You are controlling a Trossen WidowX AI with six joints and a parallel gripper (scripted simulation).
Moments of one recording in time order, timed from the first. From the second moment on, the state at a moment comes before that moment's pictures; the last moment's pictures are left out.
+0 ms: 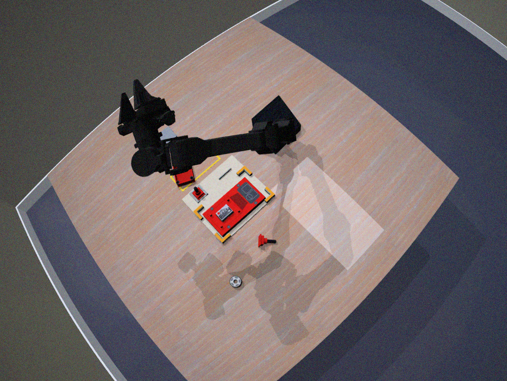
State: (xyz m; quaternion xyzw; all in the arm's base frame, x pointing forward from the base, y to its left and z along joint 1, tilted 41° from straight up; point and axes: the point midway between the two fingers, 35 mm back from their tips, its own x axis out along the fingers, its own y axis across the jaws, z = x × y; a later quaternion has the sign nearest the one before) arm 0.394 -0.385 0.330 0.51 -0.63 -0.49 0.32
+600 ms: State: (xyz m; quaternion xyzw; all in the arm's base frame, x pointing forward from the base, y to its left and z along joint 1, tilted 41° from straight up) arm 0.436 -0.388 0.197 0.36 -0.04 -0.70 0.62
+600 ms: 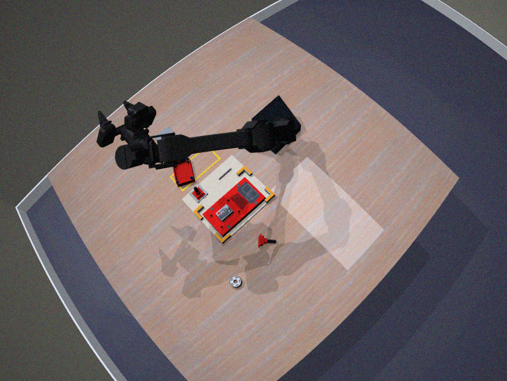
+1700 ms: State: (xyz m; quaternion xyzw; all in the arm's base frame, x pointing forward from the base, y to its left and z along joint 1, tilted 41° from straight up) arm 0.384 -0.222 -0.036 -0.09 0.67 0.22 0.71
